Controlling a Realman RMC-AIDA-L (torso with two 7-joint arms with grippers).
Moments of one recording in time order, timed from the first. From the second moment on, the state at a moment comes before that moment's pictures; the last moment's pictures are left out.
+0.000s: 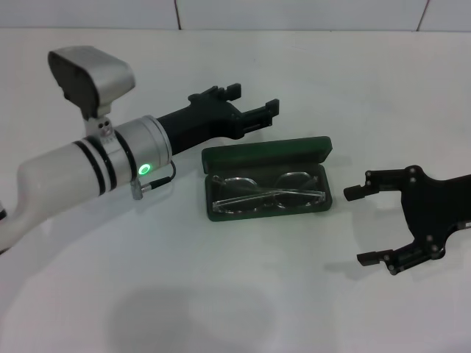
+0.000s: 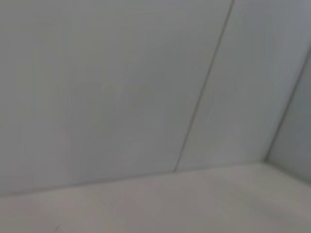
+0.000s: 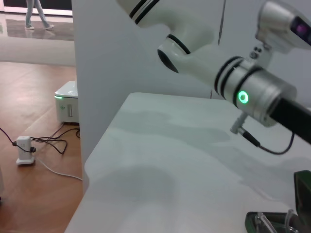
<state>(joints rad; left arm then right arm) -0.63 -2.10 1.71 0.36 0.69 0.87 -1.12 0.60 1.87 -1.18 -0.48 -1.71 -1.67 0.90</state>
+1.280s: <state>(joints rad) -0.49 -2.10 1.79 0.34 0.63 1.13 -0.87 0.61 1.87 -1.18 -0.50 -1.71 -1.66 0.92</state>
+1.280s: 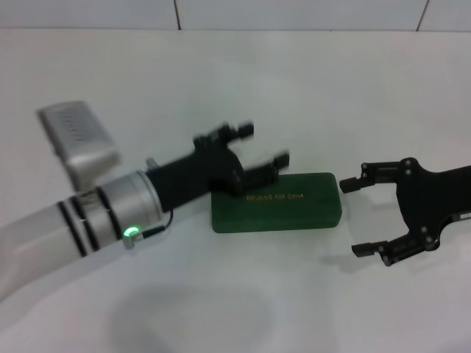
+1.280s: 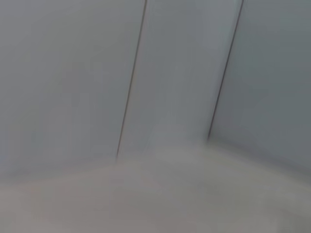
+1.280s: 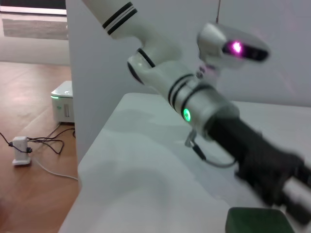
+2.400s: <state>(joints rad) -0.37 -2.01 1.80 0.14 0.56 1.73 -0.53 0.63 2.00 -0.92 -0.46 -1.69 -1.76 0.82</state>
